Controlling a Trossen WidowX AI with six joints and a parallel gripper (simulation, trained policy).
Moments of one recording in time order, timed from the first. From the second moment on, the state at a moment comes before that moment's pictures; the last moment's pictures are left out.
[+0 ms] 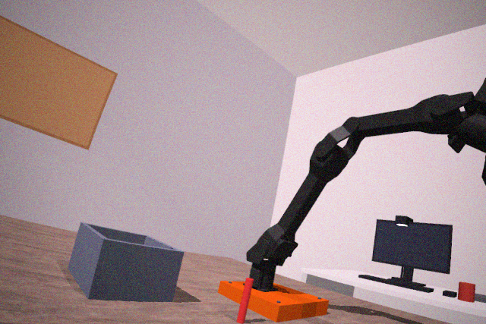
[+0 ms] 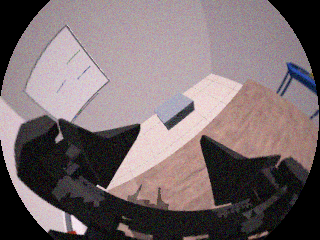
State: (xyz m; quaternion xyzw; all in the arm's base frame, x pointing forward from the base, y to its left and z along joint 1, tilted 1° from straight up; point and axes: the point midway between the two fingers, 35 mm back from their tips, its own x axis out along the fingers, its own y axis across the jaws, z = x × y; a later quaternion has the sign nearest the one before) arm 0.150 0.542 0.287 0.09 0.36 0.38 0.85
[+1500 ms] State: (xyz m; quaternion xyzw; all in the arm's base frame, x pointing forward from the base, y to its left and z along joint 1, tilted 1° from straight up) arm 0.213 0.142 0.146 0.23 0.63 -0.14 0.73
